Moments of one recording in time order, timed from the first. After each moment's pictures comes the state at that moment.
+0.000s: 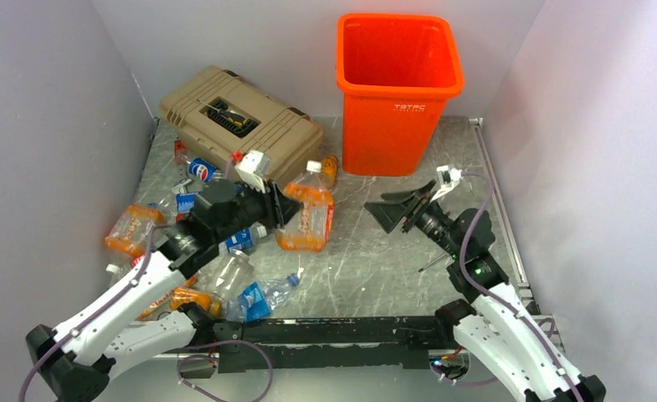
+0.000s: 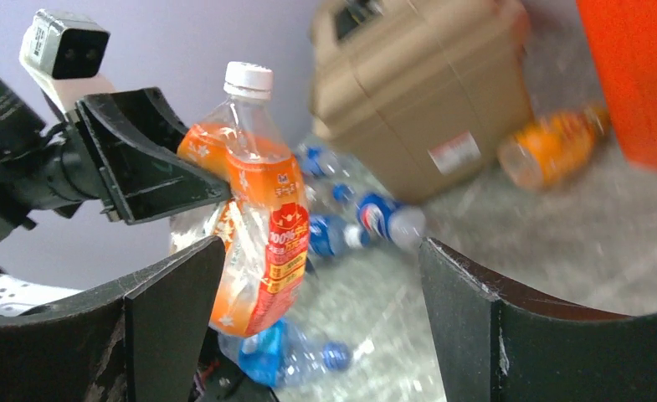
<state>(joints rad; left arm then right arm) -0.71 0.91 0.82 -0.22 0.10 -0.52 0.40 0.59 0.47 0.18 -0.38 0.67</state>
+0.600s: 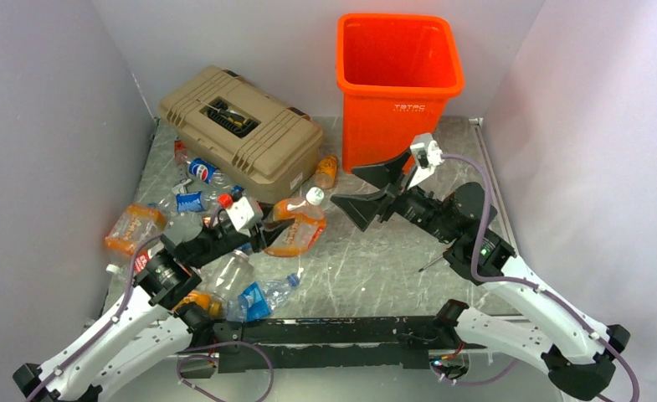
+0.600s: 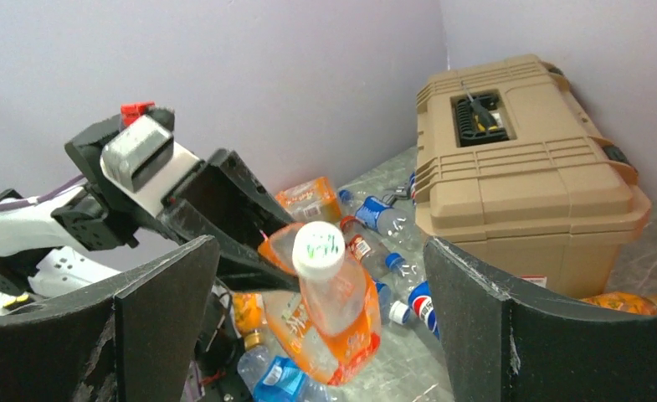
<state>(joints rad) -0.70 0.65 0.73 -0.06 0.30 0.09 0.82 0.81 0.98 0.08 -0.19 0.35</state>
